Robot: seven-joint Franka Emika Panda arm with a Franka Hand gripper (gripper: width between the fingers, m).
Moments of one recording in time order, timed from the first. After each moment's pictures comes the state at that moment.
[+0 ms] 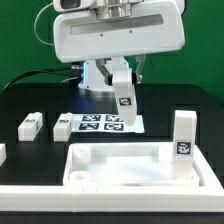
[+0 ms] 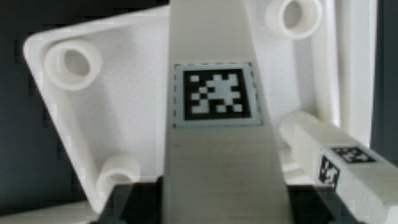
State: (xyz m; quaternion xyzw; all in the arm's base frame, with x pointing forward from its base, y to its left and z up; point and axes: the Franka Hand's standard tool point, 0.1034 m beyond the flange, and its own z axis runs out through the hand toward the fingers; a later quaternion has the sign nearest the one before) arm 0.560 0.013 0.157 -0.99 0.08 -0.05 0.06
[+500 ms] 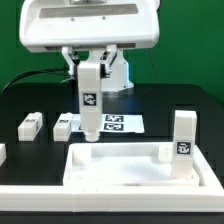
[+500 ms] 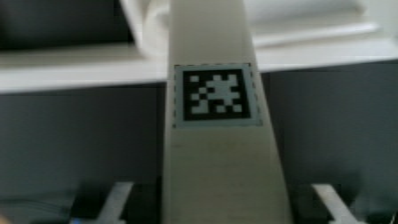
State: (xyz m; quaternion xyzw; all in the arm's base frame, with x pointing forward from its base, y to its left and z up) arm 0.605 -0.041 0.181 -0.97 0.04 -0.25 0.00
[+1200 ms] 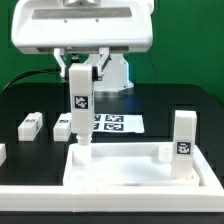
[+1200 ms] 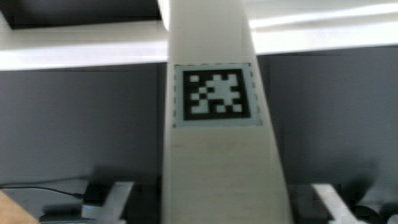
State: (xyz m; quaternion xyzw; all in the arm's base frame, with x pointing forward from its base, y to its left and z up) arm 0.624 -0.053 0.184 -0.97 0.05 -0.25 0.01
